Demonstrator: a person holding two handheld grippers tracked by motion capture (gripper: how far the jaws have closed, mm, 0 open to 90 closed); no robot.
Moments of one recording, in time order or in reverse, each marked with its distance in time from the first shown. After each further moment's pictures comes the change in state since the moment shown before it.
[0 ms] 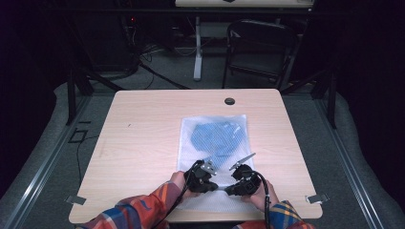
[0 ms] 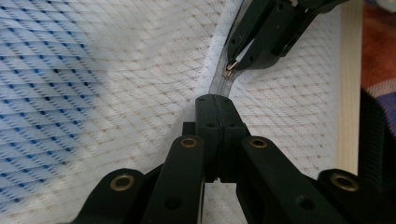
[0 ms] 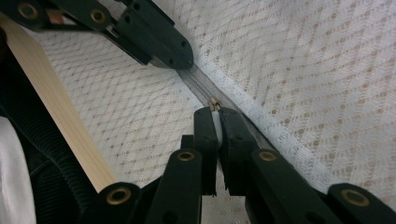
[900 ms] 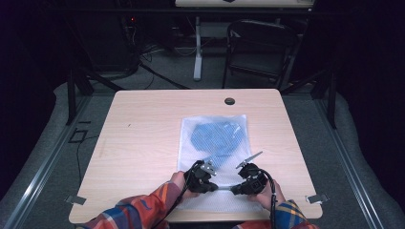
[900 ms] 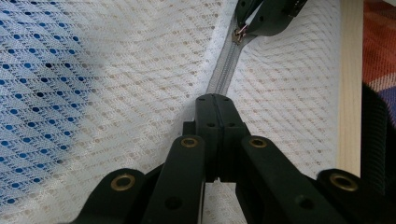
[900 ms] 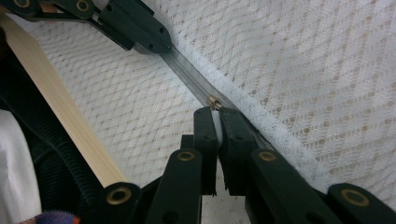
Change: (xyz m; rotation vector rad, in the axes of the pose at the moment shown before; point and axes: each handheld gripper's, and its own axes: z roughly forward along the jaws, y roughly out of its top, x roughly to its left) left arm 0.003 -0.002 0.000 -0.009 -0.020 0.005; right arm -0.012 -0.008 -0.013 0.002 -0.003 0.040
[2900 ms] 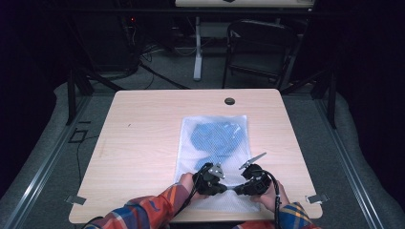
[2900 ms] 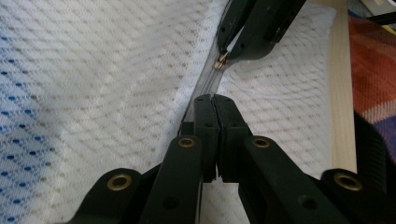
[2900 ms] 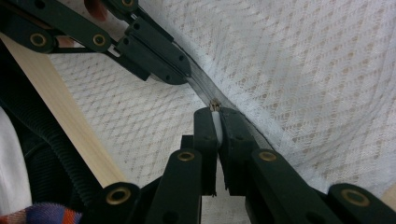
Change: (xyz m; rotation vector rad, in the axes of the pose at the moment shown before) left arm -0.013 0.016 0.019 -0.063 -0.003 0.059; right arm -0.002 -0.007 -0.007 -0.006 -0.020 -0.007
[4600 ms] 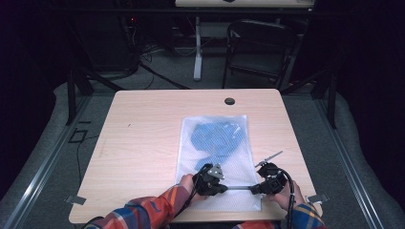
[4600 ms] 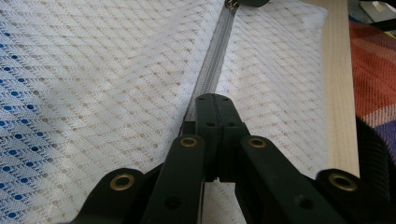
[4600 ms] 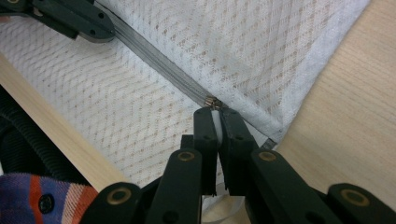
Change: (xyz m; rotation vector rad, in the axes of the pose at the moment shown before) left arm -0.001 -0.004 -0.001 -0.009 0.008 -0.005; right arm -0.031 -0.023 -0.022 0.041 -0.046 0.122
